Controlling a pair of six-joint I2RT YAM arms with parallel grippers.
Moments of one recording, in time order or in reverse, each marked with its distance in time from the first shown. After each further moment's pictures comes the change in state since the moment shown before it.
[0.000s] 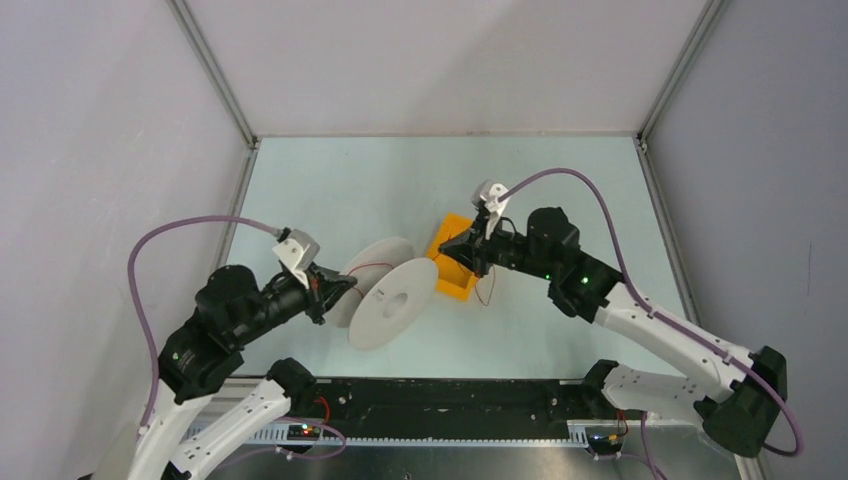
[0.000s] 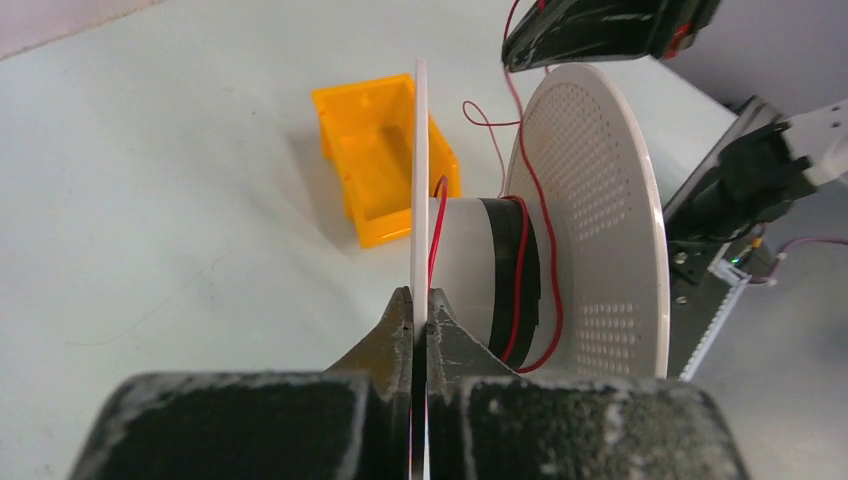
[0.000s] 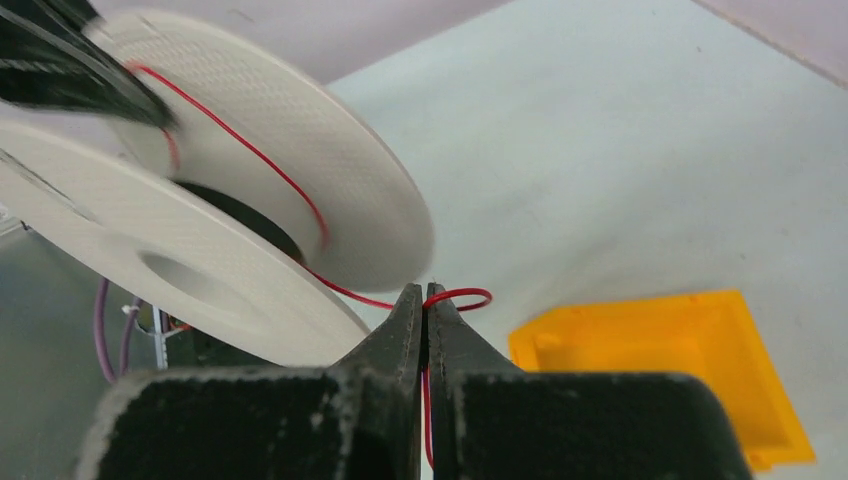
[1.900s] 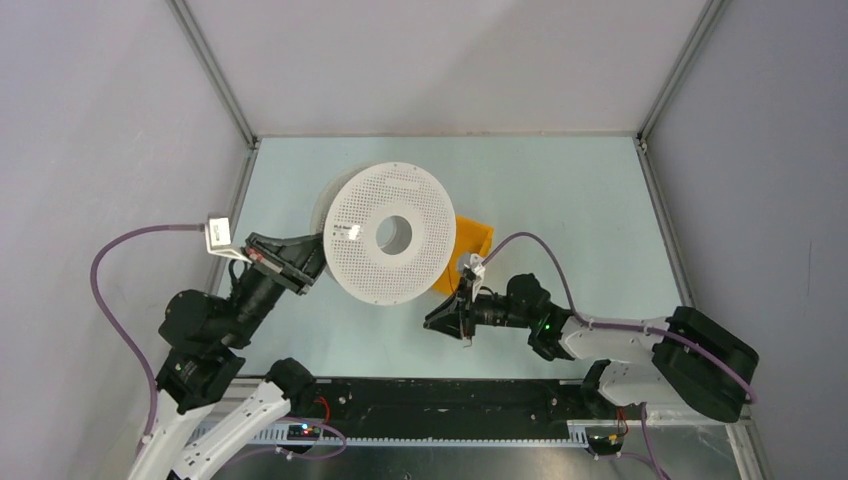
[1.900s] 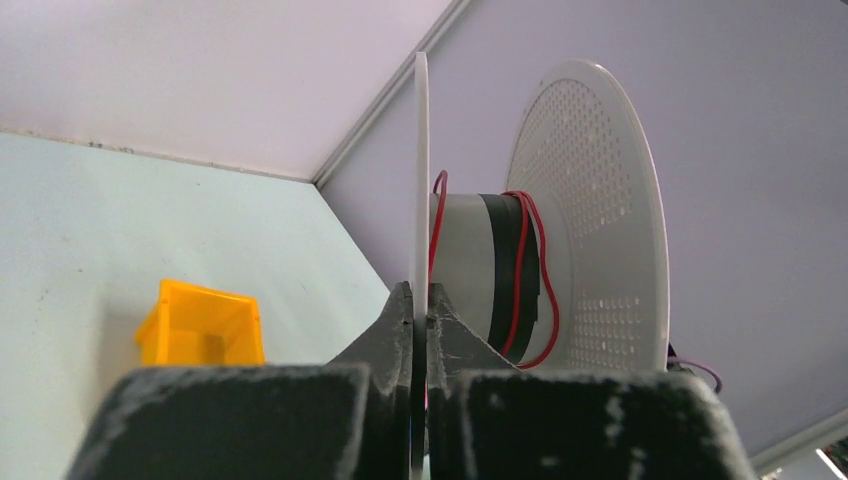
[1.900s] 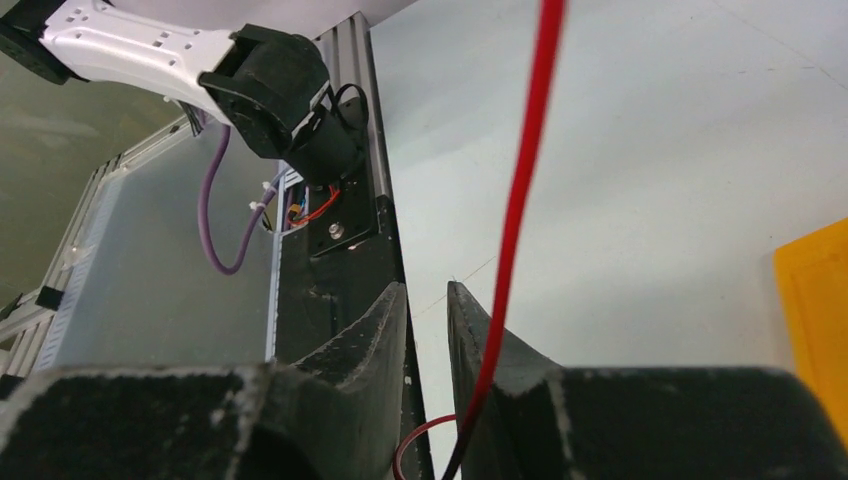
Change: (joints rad) left arm 0.000 -0.098 -0.064 0.511 -0.180 -0.647; right arm 0.104 0.151 -0.576 0.775 -0.178 0.269
